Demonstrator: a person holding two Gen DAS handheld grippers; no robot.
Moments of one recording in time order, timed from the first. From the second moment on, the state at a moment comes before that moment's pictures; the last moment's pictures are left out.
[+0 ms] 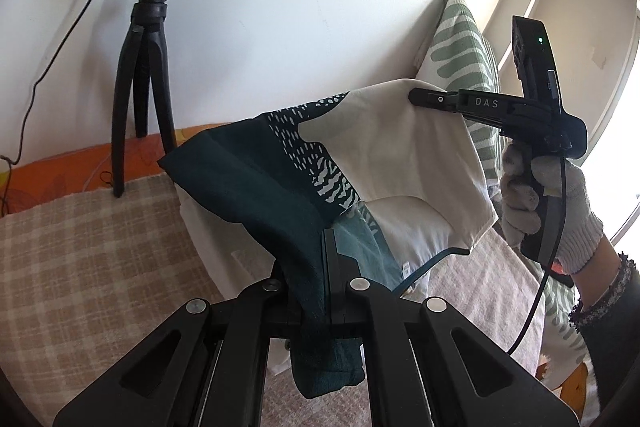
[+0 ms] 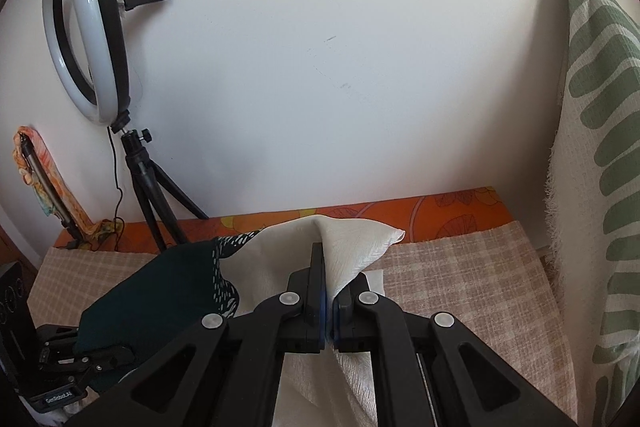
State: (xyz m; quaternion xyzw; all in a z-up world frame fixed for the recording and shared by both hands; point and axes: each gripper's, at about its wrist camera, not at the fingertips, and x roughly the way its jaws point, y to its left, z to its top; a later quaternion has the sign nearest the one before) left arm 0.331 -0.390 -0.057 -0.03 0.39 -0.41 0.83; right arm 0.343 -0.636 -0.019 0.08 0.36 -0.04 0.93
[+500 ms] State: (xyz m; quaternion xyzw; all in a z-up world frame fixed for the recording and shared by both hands) left arm 0.310 -0.391 -0.035 0.03 0.38 -0.39 0.84; right arm 0.327 -0.623 -0.006 0.05 0.36 -0.10 0.93
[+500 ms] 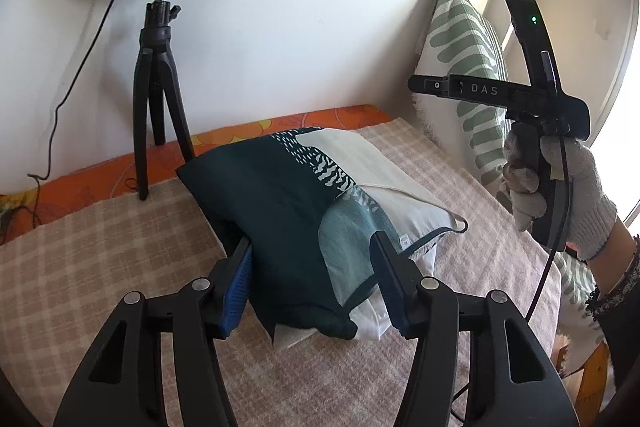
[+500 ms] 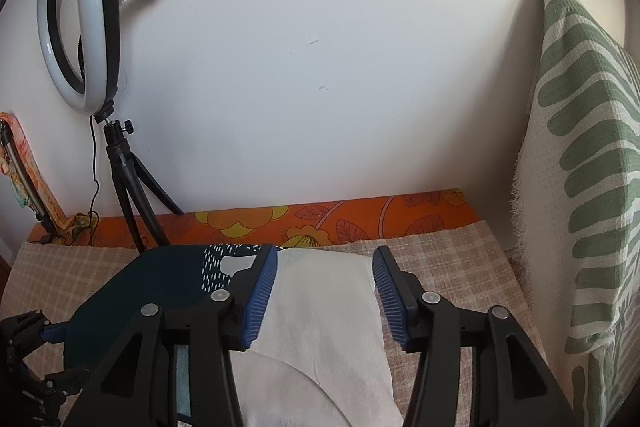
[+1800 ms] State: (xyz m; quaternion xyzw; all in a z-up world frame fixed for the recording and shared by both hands) left arm 0.111 -0.223 0.069 0.01 0.27 -0.34 0.90; right arm 0.075 -0.438 0.095 0.05 0.28 -0.14 0.95
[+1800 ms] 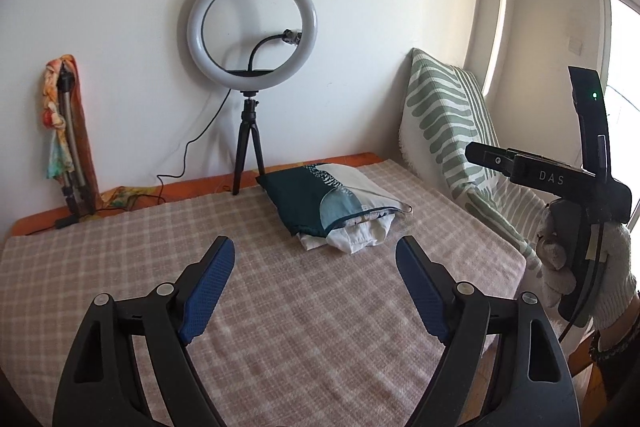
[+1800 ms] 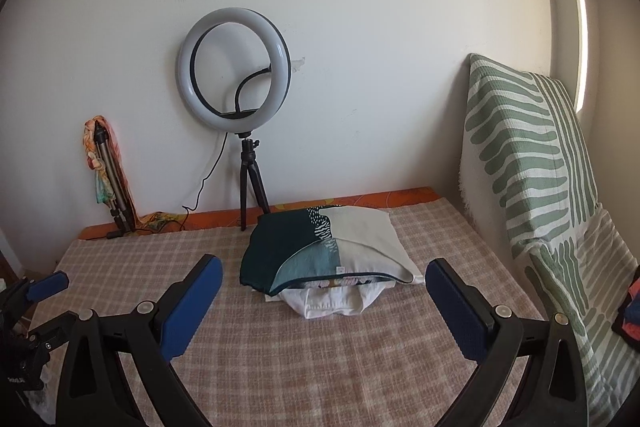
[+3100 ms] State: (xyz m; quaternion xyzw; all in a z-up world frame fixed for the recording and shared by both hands) left arm 0.076 -0.189 0.060 0.02 0.26 -0.29 0.92; right arm 0.010 -0.383 0.070 0.04 0.24 -0.20 0.95
